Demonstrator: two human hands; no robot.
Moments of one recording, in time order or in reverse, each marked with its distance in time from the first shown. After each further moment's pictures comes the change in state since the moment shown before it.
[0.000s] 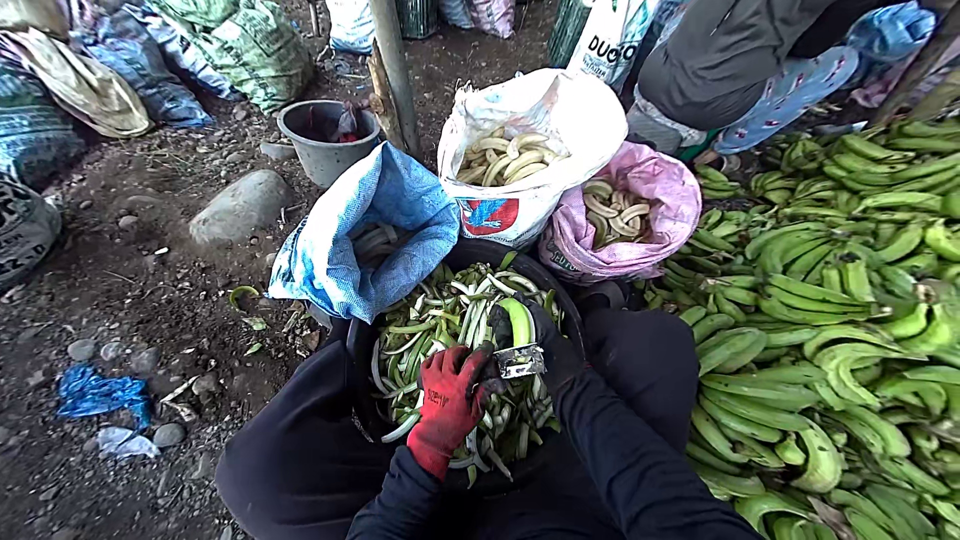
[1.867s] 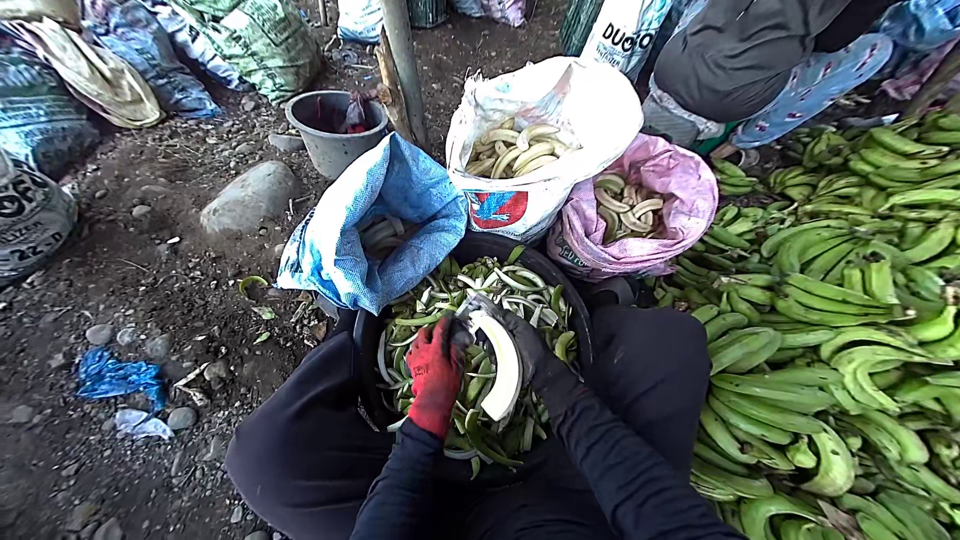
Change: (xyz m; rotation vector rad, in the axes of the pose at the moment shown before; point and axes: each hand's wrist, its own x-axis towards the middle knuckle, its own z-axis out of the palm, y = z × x) left_hand 0.023 -0.018 -0.011 -0.101 -0.104 -0.509; right_hand -0.028 0.034 0.024 -0.330 -0.042 0.019
